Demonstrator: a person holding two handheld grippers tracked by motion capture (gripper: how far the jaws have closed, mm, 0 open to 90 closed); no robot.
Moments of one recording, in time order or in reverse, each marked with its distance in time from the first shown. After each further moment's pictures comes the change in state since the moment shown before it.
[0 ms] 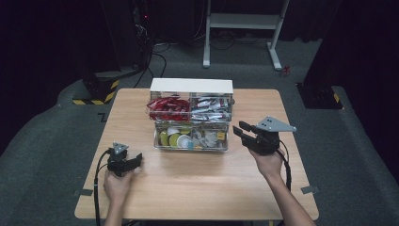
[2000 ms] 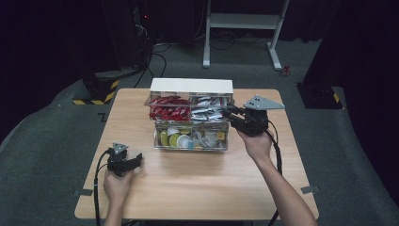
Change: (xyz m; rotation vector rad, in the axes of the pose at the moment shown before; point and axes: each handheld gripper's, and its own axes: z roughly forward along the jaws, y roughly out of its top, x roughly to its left) left arm 0.001 0.000 0.000 0.001 -0.006 -0.003; right arm 0.009 0.057 0.027 -0.019 0.021 -0.008
